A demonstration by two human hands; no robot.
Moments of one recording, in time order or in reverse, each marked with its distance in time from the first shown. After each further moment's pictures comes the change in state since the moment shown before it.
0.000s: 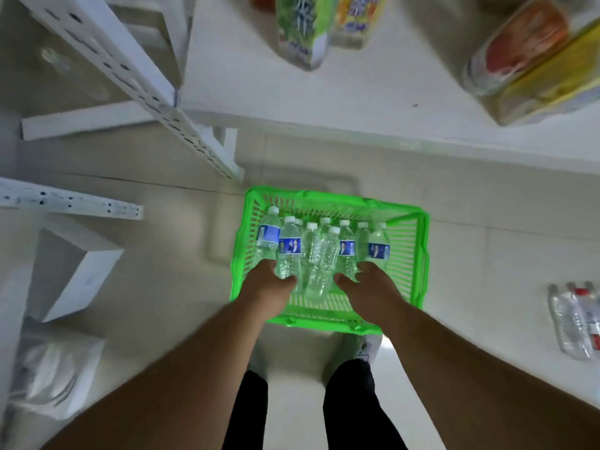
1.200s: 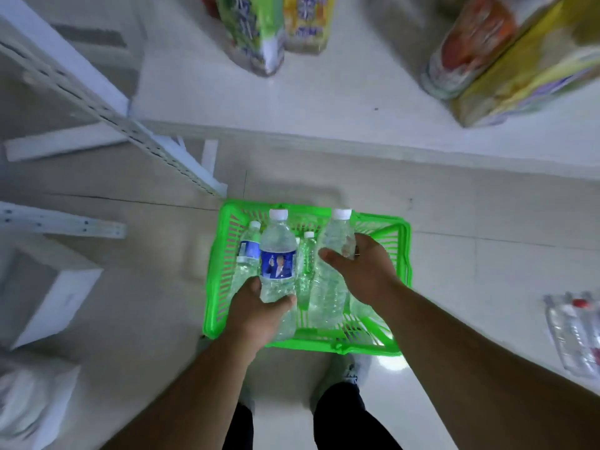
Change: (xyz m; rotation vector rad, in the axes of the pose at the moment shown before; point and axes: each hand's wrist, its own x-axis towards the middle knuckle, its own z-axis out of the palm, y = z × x) left_hand -0.014 0.006 0.048 -0.241 0.162 0.103; right_hand 0.037 0.008 -0.047 0.295 0.184 -0.273
